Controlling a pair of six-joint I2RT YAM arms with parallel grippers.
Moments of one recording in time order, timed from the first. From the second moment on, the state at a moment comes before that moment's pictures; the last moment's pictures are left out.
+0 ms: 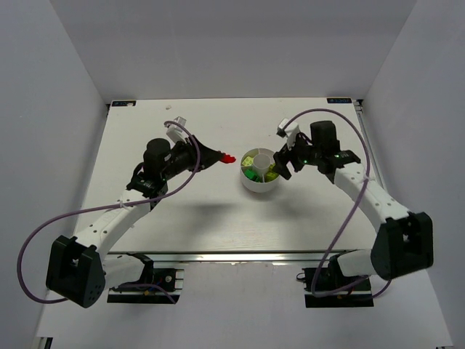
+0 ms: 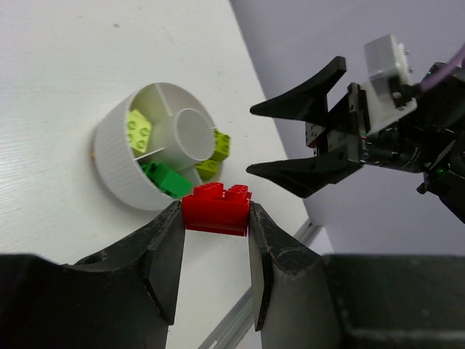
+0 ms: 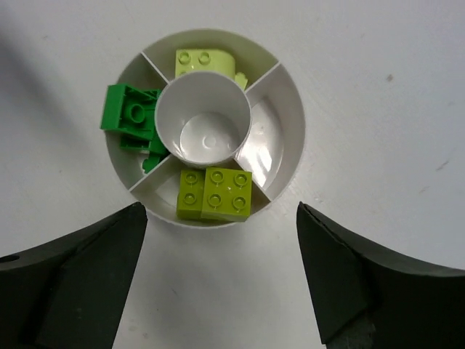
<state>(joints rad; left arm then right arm) -0.42 1.17 0.79 0.18 0.39 -0.78 0.33 1.41 1.04 -0.34 -0.49 -0.42</state>
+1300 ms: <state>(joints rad) -0.43 1.37 0.94 0.17 0.50 -0.82 0.56 1.09 0.81 0.10 -0.49 -0.53</state>
